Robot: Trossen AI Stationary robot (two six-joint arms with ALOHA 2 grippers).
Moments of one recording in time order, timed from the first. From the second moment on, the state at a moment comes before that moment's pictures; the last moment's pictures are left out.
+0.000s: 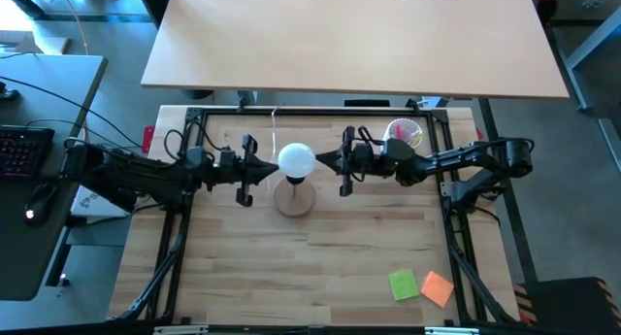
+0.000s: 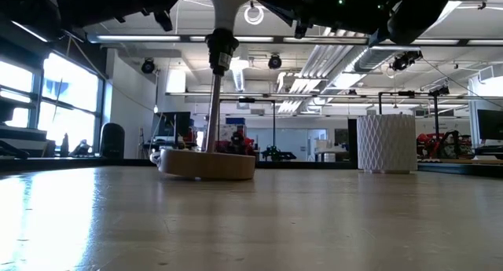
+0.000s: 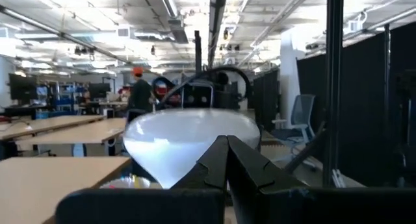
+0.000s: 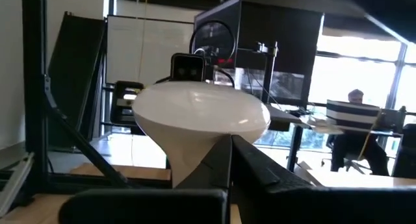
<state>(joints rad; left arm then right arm) 0.05 1.07 0.37 1.03 0.05 0.00 -0.11 1.53 0.73 1.03 -0.09 -0.10</state>
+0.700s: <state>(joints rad) 0.02 1.08 0.37 1.01 0.03 -0.03 -0.13 1.53 0.73 1.00 0.04 -0.05</state>
